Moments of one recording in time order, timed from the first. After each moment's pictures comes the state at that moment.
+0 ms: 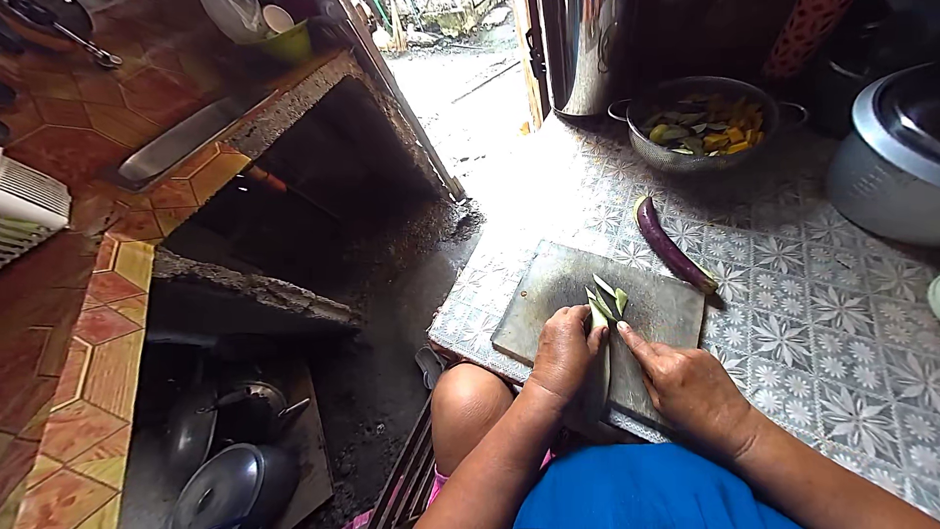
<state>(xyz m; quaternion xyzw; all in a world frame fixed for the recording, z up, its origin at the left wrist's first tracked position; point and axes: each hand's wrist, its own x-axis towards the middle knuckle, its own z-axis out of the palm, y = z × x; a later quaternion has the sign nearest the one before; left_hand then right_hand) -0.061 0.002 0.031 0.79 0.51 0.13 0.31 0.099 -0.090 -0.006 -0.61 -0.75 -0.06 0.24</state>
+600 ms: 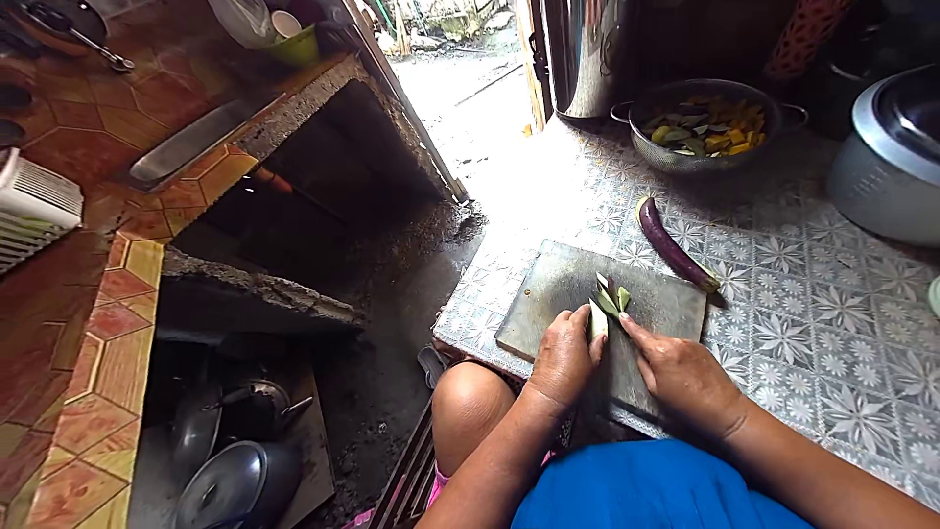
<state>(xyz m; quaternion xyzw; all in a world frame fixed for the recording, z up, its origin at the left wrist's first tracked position) -0.069 -0.006 0.039 0.80 0.51 0.09 0.30 0.094 -0.083 -0.003 -0.65 -0.73 0.01 0.22</state>
